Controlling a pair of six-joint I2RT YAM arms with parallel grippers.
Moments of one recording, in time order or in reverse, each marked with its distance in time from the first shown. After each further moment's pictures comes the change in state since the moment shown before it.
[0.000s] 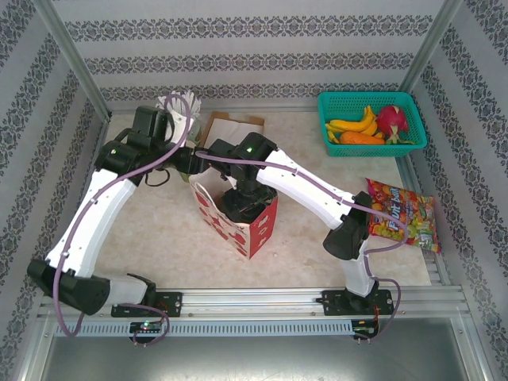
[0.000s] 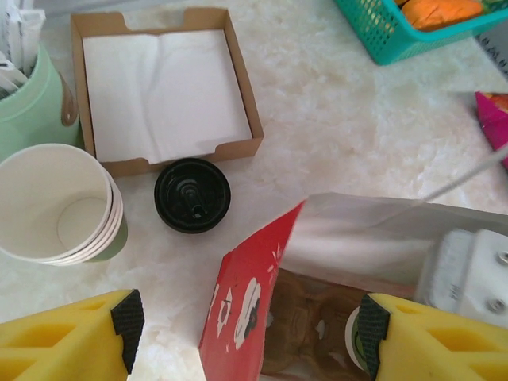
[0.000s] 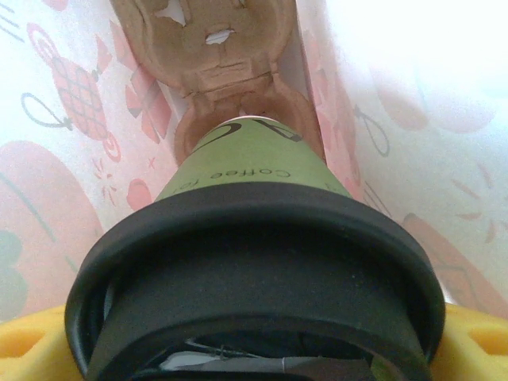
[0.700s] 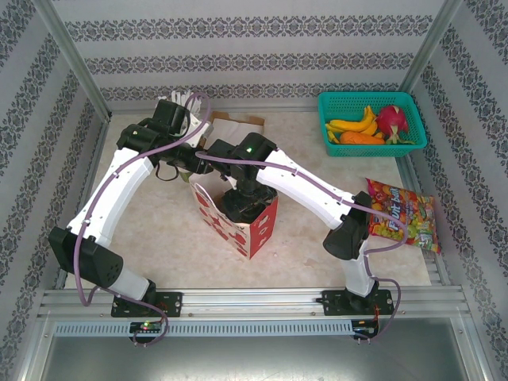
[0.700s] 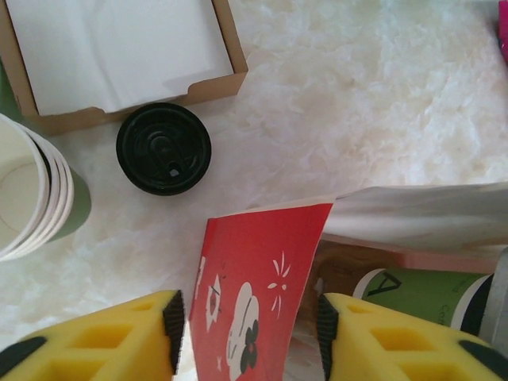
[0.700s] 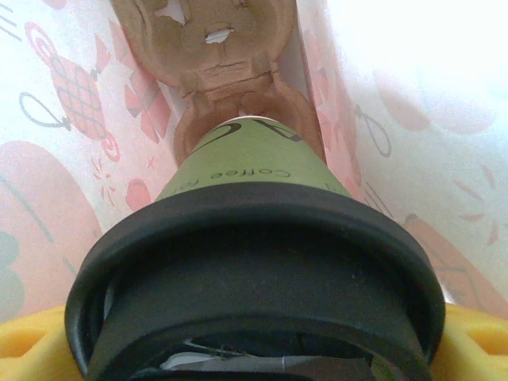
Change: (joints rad) left arm 0.000 0.168 0.076 -0.111 0.074 0.080; right arm 0.000 0.000 -0.002 0.000 0.000 -0.007
